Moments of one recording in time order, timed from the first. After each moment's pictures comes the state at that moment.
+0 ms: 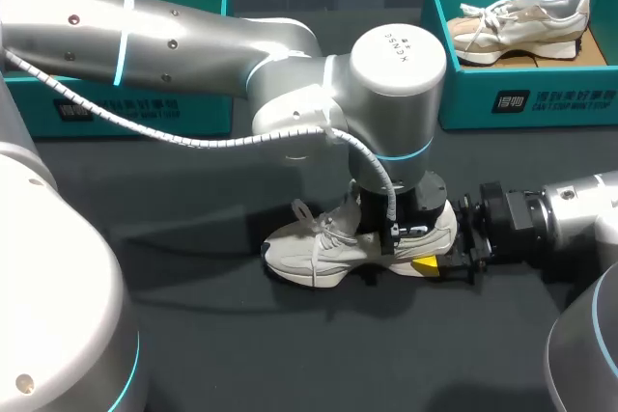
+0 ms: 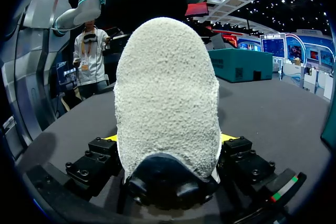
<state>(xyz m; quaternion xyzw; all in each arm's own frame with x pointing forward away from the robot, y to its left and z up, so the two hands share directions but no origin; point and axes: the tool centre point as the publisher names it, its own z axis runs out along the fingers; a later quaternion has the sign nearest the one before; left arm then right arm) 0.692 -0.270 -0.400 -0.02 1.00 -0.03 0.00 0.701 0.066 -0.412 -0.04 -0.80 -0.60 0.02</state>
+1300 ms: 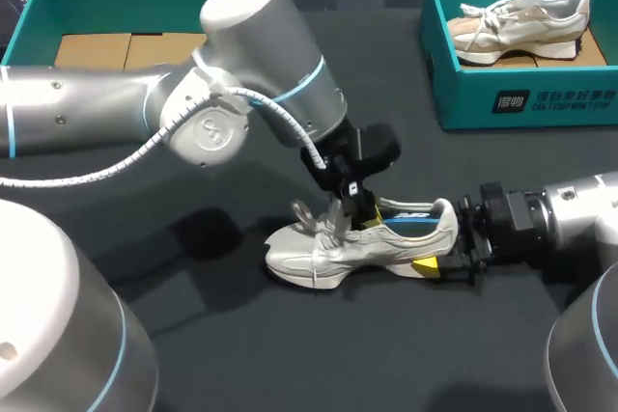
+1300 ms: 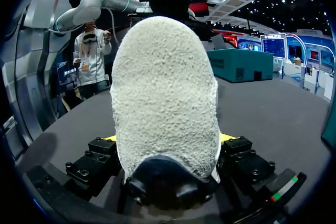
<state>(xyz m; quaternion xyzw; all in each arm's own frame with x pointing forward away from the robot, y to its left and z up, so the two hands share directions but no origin) 0.687 -0.260 -0.340 -0.02 0.96 -0.24 -0.12 0.699 0.066 -0.411 -0.04 -0.80 -0.60 0.02</state>
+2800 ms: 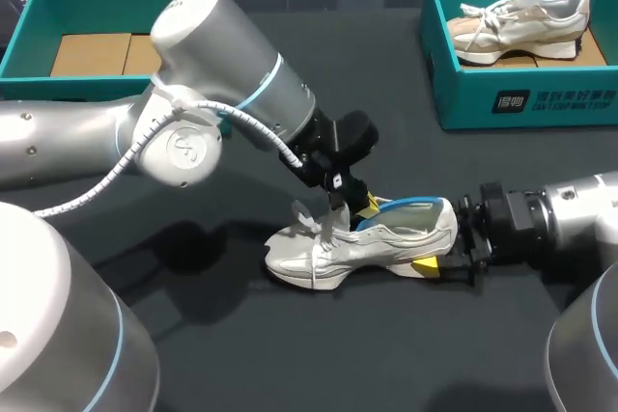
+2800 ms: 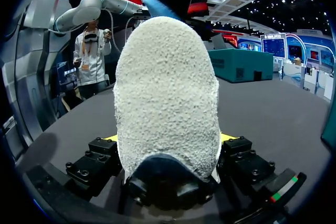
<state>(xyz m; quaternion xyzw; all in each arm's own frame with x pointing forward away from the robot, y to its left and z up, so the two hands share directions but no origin) 0.695 -0.256 -0.324 -0.05 0.94 -0.32 -0.10 0.699 0.066 -0.411 -0.04 -0.80 -0.60 0.02</state>
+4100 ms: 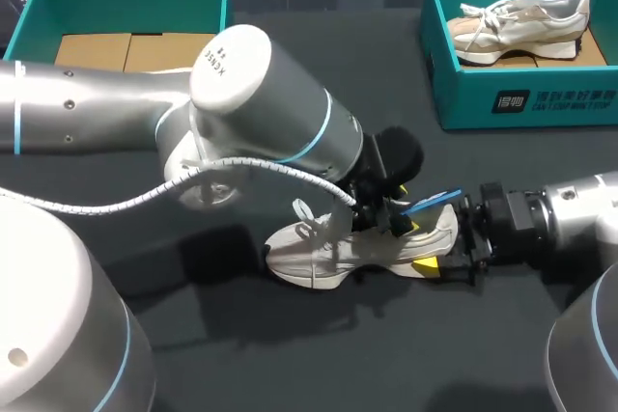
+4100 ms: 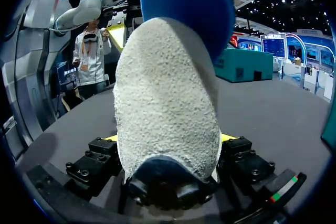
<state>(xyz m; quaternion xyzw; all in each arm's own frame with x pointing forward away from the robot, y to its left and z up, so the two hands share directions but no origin) 0.691 -0.305 -0.320 -0.08 0.95 -0.31 0.03 0.699 0.065 -0.411 -0.04 -0.80 -0.59 0.02</state>
